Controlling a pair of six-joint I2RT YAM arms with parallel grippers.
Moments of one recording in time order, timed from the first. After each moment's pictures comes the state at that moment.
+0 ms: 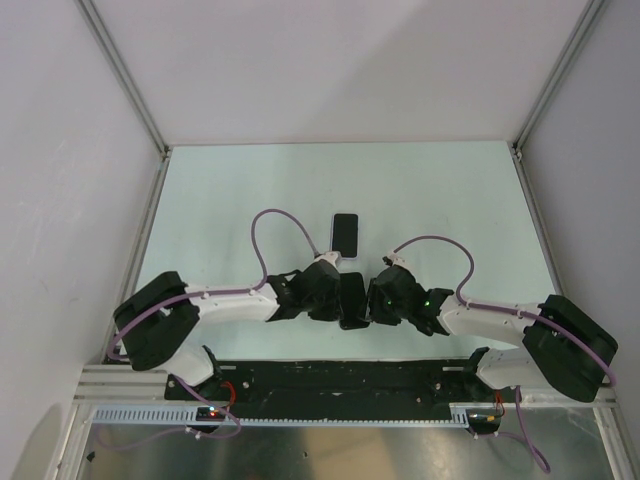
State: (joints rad) left arm -1.01 1.52 0.73 -0.13 -0.01 -0.82; right arm 0.89 1.29 0.49 -0.07 0.04 0.96
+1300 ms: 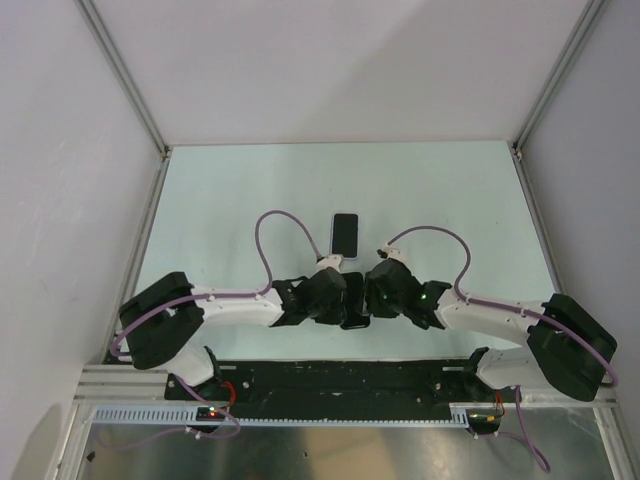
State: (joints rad) left arm -1.06 1.56 0.73 -0.12 -0.12 -0.85; right arm 0.91 1.29 0.58 -0.17 0.11 0.89
